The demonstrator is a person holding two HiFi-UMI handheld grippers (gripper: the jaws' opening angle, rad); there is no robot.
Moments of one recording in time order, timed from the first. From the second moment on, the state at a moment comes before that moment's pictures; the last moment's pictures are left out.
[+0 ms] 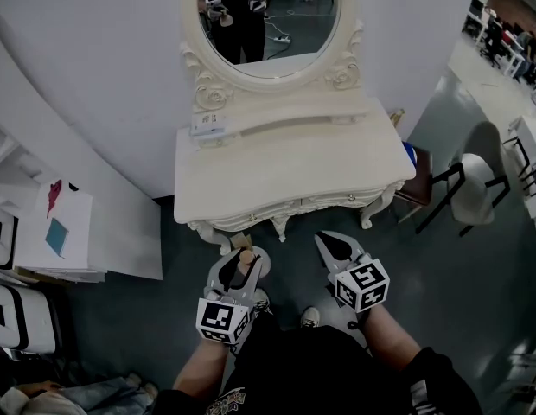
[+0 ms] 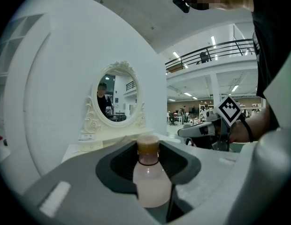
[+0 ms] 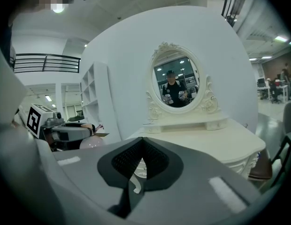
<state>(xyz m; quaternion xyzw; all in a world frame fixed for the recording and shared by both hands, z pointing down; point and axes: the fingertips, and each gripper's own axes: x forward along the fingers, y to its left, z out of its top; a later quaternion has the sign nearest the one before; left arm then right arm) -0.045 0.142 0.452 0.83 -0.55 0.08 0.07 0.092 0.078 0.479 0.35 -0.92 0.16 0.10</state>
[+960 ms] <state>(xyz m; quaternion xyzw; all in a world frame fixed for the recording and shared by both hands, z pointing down) -0.108 0.108 0.454 0.85 -0.51 0.08 0.08 0.032 0.054 0.483 0.38 -0.90 0.16 0.11</state>
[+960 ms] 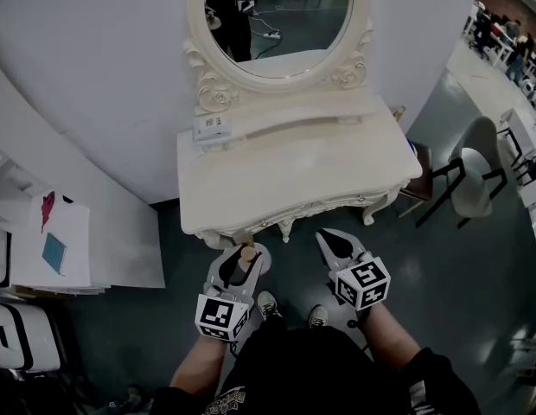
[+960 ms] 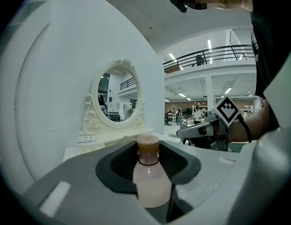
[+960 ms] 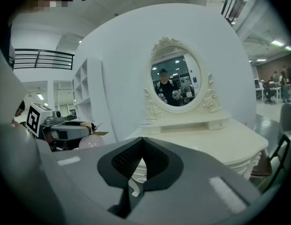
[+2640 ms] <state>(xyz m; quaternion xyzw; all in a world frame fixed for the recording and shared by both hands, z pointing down) -0.206 0.044 0.450 0.87 -0.48 0.06 0.06 -0.079 -0.005 0.473 0.41 -0.89 0.14 0.12</state>
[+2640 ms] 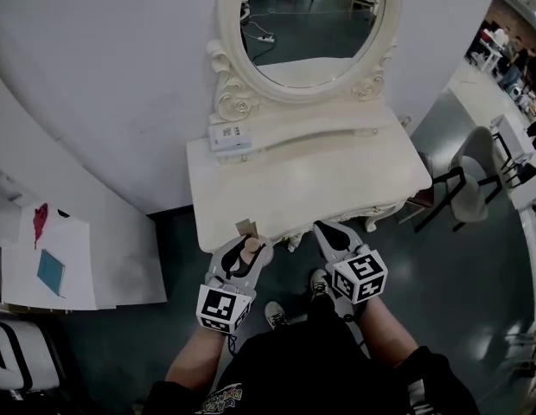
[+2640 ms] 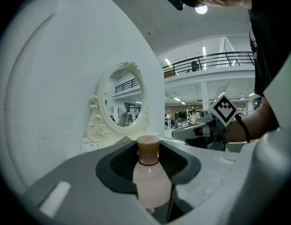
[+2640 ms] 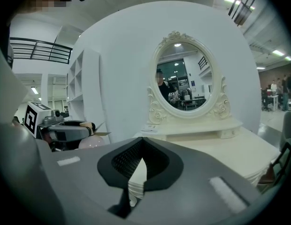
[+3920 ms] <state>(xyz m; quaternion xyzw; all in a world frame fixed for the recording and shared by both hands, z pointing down) -0.134 -0.035 0.445 0.83 -0.54 0.09 0.06 -0.013 -0.108 0.473 0.35 -0.92 0.15 0.10</state>
